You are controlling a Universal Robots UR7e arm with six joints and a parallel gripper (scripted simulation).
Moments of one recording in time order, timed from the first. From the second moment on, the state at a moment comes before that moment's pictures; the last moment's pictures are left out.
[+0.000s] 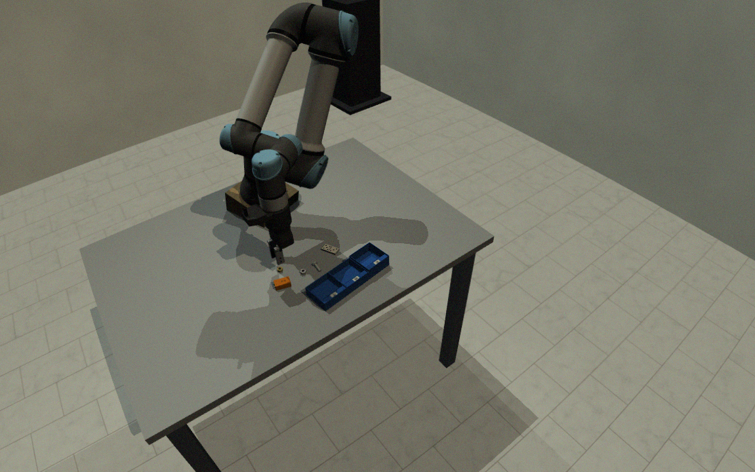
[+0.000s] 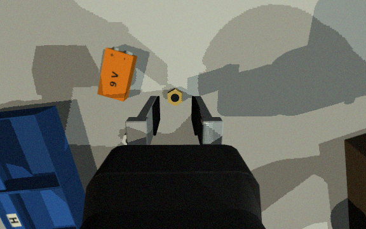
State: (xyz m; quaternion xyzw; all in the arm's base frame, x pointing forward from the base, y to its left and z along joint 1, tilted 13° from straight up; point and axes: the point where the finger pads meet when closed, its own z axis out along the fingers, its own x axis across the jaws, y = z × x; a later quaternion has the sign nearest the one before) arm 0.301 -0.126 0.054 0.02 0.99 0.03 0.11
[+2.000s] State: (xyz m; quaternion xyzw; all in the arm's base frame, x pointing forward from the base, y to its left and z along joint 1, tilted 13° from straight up) arm 0.312 -0.125 0.013 0.02 0.99 0.03 0.10
